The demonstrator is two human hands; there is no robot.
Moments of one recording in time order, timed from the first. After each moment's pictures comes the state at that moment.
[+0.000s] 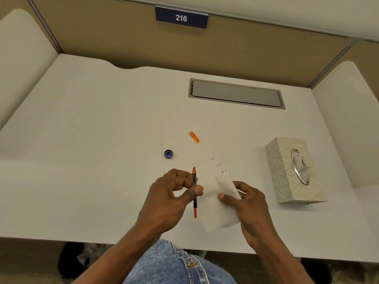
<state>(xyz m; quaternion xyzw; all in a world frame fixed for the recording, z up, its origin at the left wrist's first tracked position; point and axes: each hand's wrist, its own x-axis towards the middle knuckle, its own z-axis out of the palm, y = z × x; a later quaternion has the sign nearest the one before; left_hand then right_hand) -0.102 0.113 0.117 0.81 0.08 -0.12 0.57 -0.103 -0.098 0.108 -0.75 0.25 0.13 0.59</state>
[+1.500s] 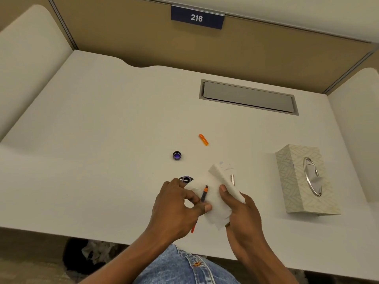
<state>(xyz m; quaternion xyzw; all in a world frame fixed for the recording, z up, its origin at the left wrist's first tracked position) -0.103 0.109 0.119 0.89 0.11 -0.19 0.40 -0.103 -0.060 0.114 -0.63 0.27 0.14 0.71</state>
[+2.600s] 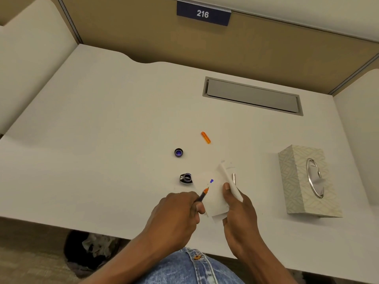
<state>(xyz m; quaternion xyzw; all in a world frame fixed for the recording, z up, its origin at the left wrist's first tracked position) -0.118 0.112 0.142 0.89 0.04 -0.26 0.37 -0.100 -0.049 0.113 -0.61 0.32 0.13 0.71</state>
